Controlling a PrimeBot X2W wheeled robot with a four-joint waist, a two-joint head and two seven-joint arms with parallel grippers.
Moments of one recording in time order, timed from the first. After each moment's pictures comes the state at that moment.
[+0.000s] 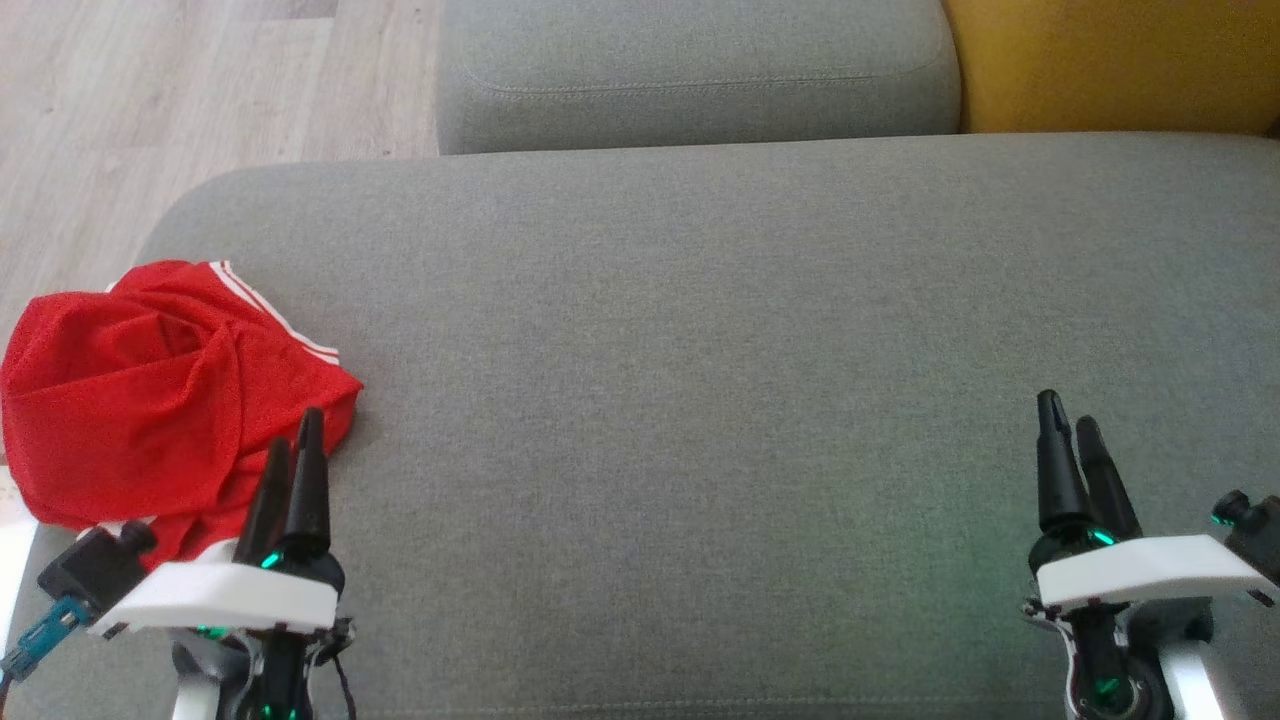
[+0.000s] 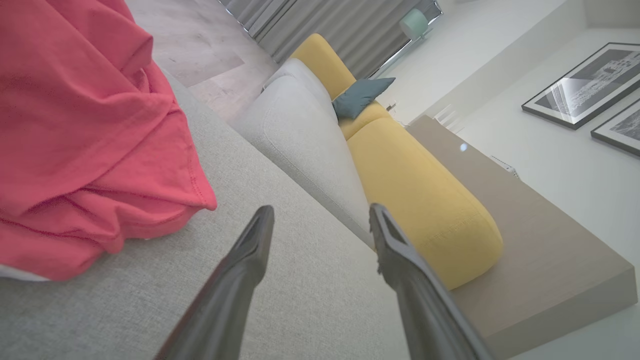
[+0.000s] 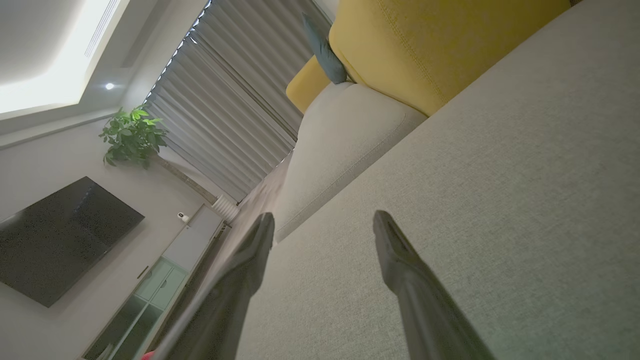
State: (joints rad) left arm -0.01 0.06 -0.02 0.16 -0.92 -0.12 -0.06; right arm -0.01 -0.05 -0.01 0.18 0.83 0.13 -0.02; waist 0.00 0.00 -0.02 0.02
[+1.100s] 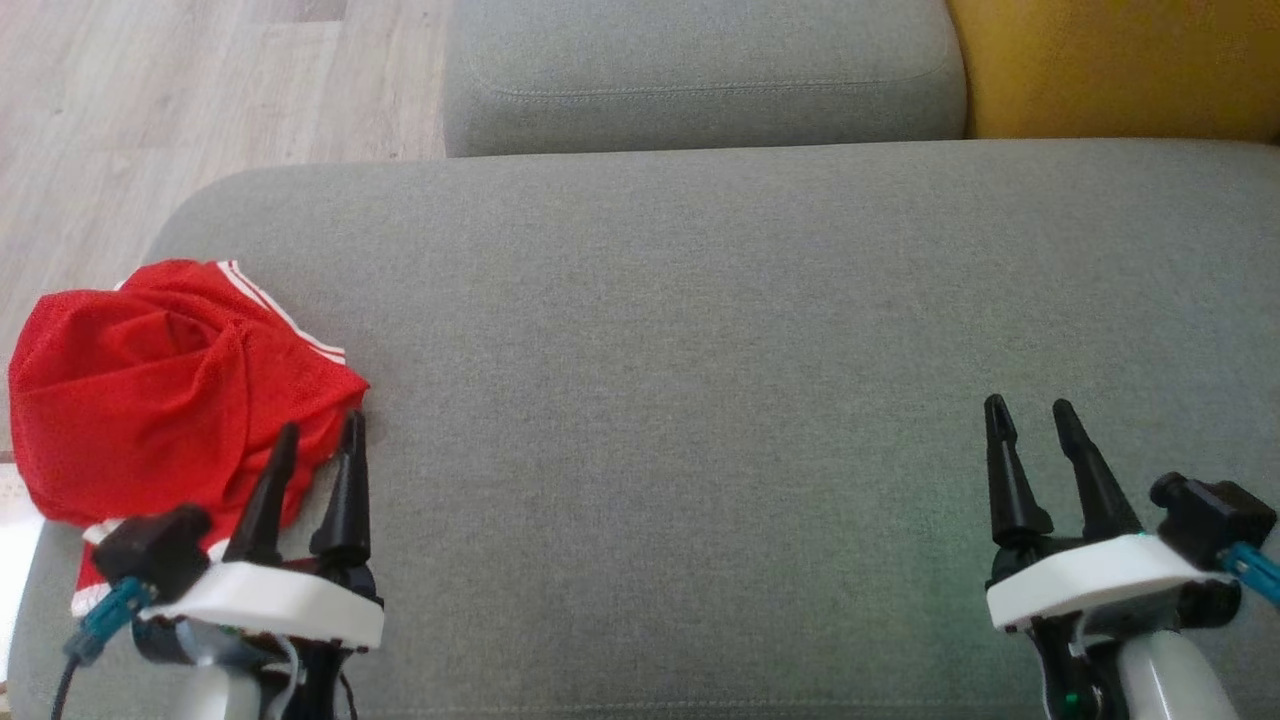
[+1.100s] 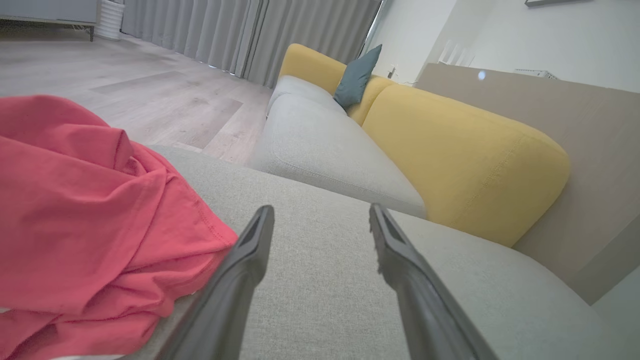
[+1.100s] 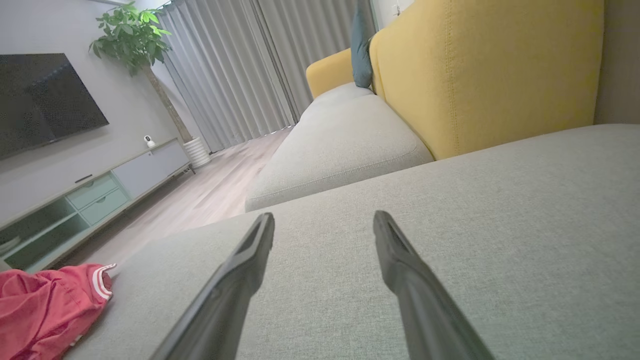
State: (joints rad) left arm -0.01 0.08 -0.06 0.16 -0.48 -0.12 -0.16; right arm -0.01 -0.06 0.03 0.17 0.40 0.13 -0.07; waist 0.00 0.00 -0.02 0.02
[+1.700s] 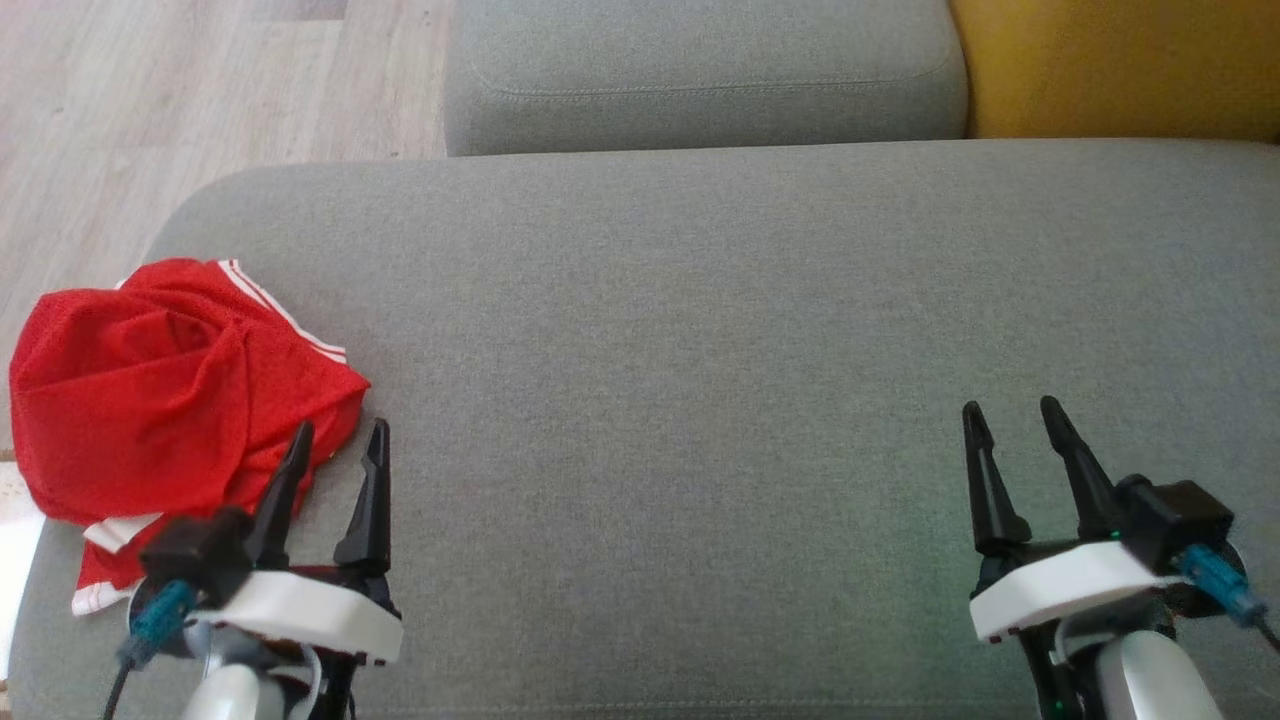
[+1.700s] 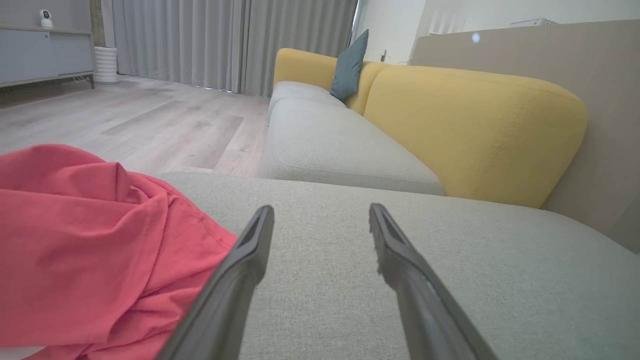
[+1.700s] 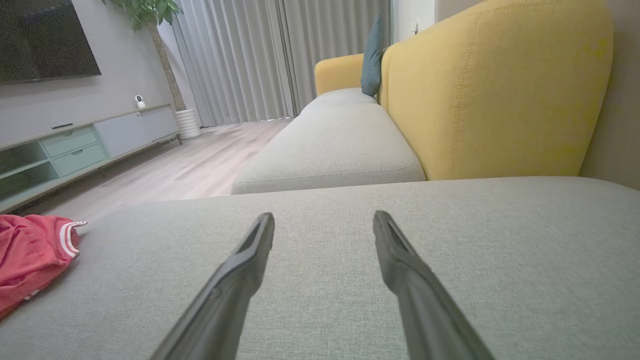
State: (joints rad) left arm -0.01 0.08 -0.08 0.18 -0.28 -0.12 -0.21; right arm -0.01 -0.05 0.03 0.17 0.19 0.13 -0.11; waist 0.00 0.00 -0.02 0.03
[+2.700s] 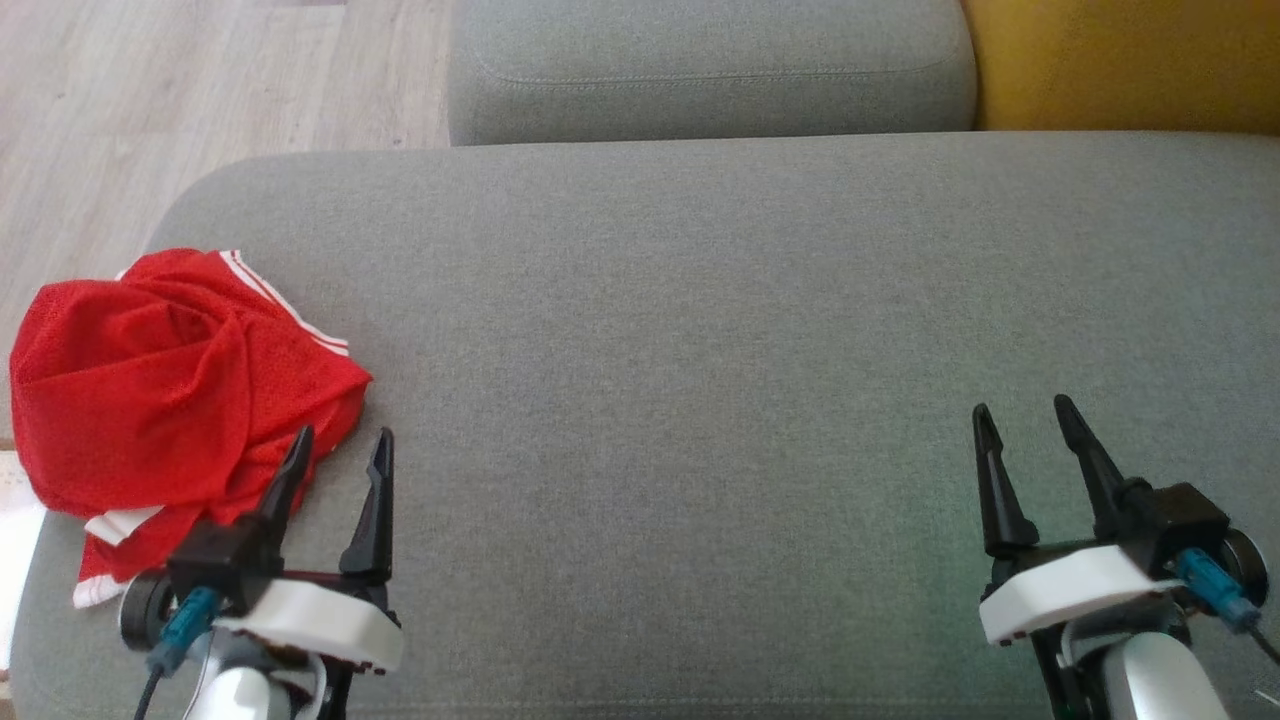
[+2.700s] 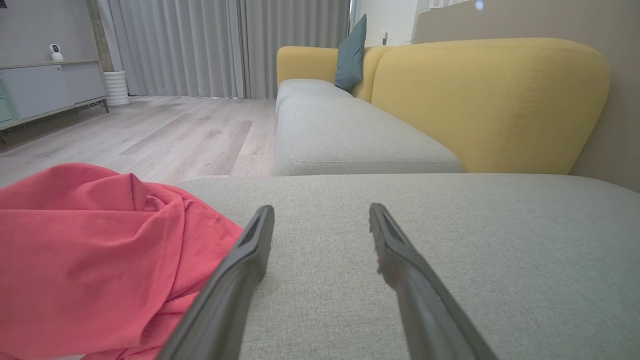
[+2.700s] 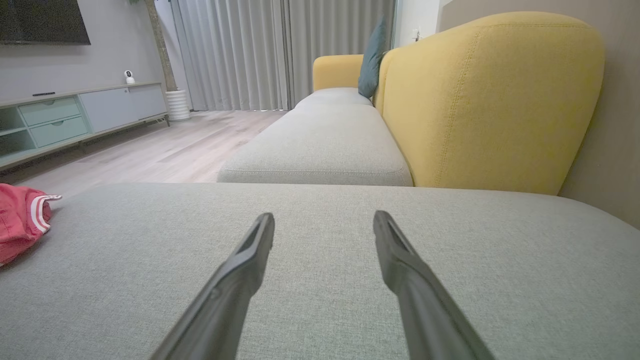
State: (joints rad) left arm -0.01 0.08 -0.07 0.20 -0.12 -0.12 -0.25; right arm -0.01 -0.05 0.00 0.17 0.05 0.13 -0.12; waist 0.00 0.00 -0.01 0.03
